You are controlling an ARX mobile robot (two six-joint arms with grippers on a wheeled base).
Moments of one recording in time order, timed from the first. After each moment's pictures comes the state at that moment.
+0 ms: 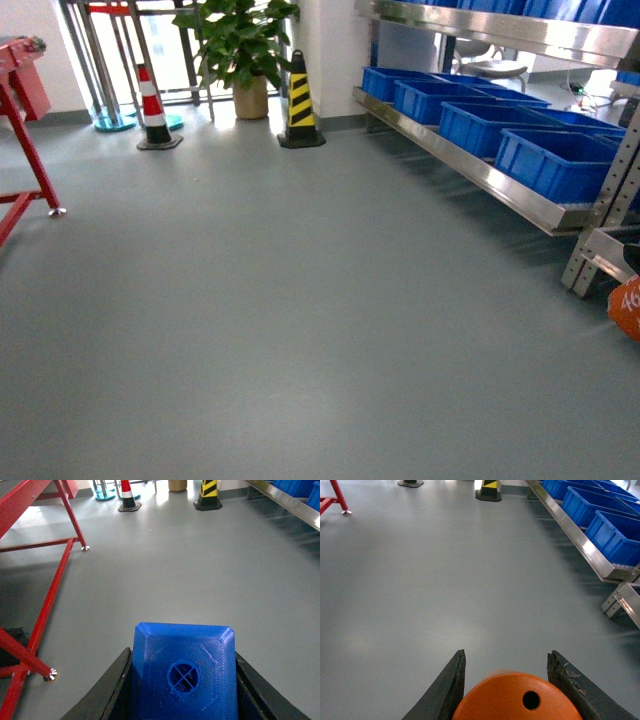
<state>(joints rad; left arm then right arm) -0.10 1.09 0.59 0.21 -0.28 0.03 0.20 1.27 0.36 0.58 0.03 -0.11</state>
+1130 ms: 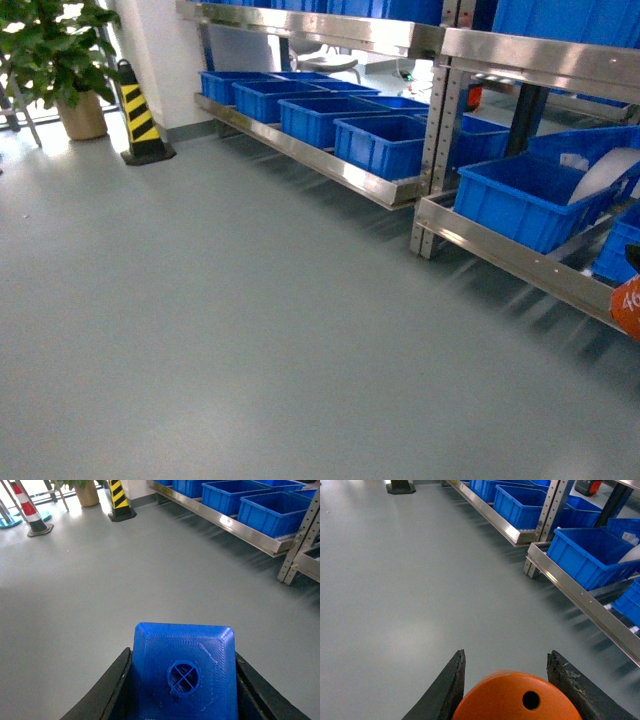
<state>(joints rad) -0.10 1.09 0.59 0.21 -0.28 0.03 0.20 1.27 0.36 0.58 0.03 -0.11</state>
